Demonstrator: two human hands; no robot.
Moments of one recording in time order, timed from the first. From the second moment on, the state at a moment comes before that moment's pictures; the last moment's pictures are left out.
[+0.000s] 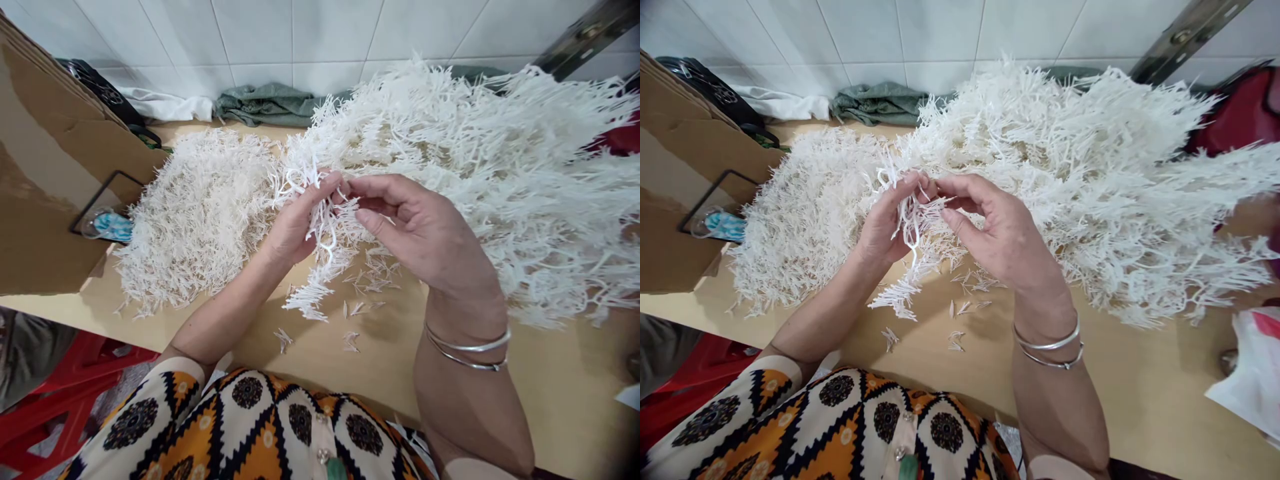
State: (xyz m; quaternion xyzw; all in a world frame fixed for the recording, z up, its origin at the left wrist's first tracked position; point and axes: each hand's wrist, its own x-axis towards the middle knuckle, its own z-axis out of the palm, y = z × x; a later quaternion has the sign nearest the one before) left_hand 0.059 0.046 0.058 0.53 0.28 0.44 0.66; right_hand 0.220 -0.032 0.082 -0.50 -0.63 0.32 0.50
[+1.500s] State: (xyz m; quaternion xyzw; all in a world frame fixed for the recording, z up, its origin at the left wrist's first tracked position) left_hand 0.072 0.030 0.079 0.21 0.31 0.46 0.80; right_hand 0.211 -0.028 0.076 -0.54 -0.69 0.12 0.47
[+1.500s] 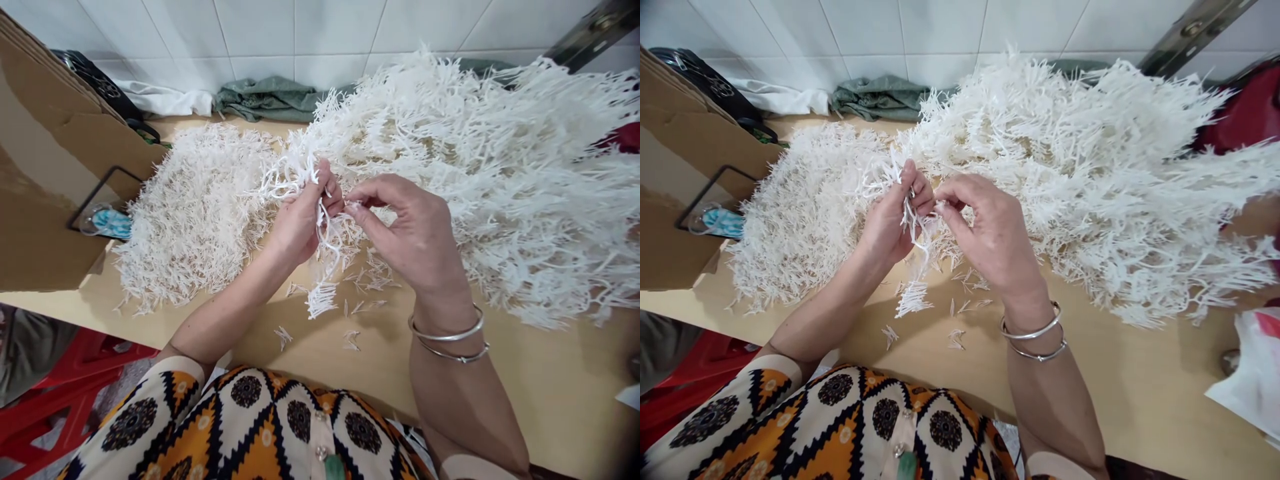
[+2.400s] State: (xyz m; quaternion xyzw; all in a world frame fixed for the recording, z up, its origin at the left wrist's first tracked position) left_hand 0.066 0.026 0.087 0.34 0.30 0.46 0.76; right_hand 0.230 -0.037 0.089 -0.52 -0.72 0.18 0.43
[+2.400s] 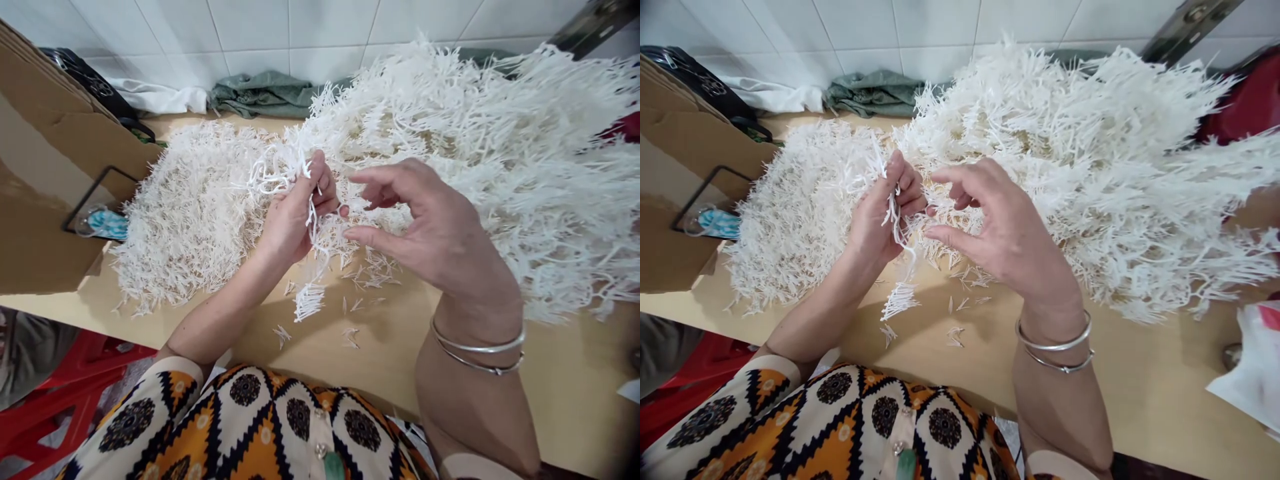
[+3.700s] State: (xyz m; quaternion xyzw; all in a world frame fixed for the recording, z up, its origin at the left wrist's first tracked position) left_hand 0.072 0.016 0.089 0.29 0.32 0.43 0.79; right_hand 0.217 -0.025 0.075 -0.56 -0.65 0.22 0.48
